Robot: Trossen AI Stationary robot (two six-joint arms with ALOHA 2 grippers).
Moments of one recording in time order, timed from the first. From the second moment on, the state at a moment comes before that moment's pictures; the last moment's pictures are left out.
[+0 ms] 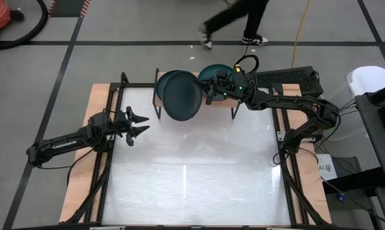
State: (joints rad) left arm 0.36 0.16 0.04 0.11 0.21 -0.15; right arm -0.42 1.51 1.00 0.57 -0.11 0.34
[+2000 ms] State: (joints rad) left arm 0.34 0.16 0.04 0.13 0.21 -0.16; right arm -0.49 1.49 1.11 0.43 -0.28 0.24
